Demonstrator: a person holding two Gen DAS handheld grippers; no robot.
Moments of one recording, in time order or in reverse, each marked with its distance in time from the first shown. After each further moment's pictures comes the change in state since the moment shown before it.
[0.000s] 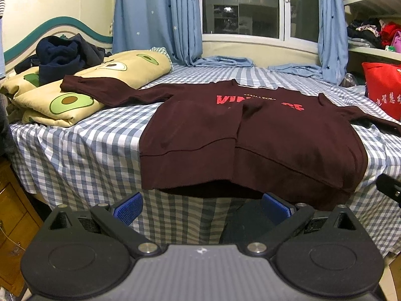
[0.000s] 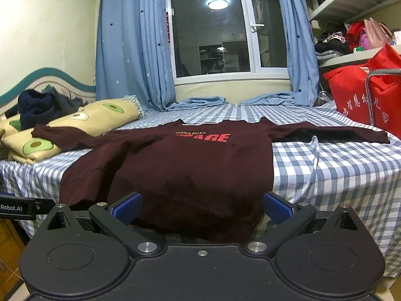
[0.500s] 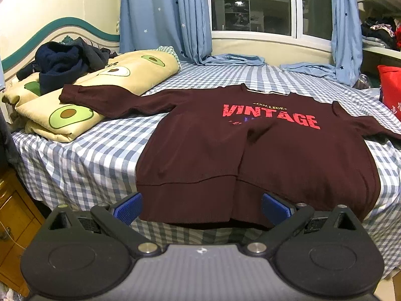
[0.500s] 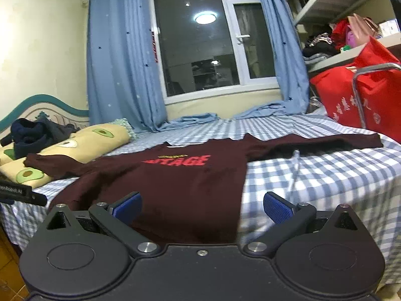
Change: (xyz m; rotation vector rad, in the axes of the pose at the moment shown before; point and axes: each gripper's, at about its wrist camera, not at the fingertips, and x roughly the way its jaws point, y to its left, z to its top) left arm 0.030 -0.022 0.058 -0.012 0.033 0.058; right arm 0.008 -0.070 0.018 0.058 -0.065 -0.014
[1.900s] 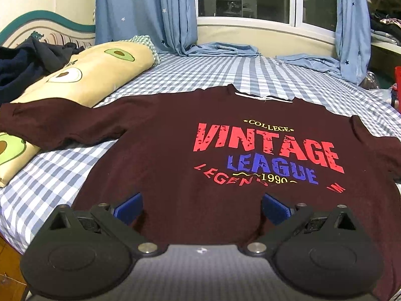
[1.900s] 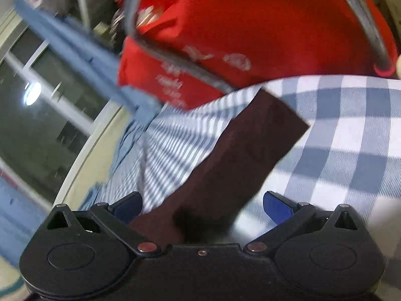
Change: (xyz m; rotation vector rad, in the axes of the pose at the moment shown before) left arm 0.186 -0.052 0.109 0.006 0.063 -0.048; right arm 0.236 -0.363 0.084 0.875 -0.081 -0.434
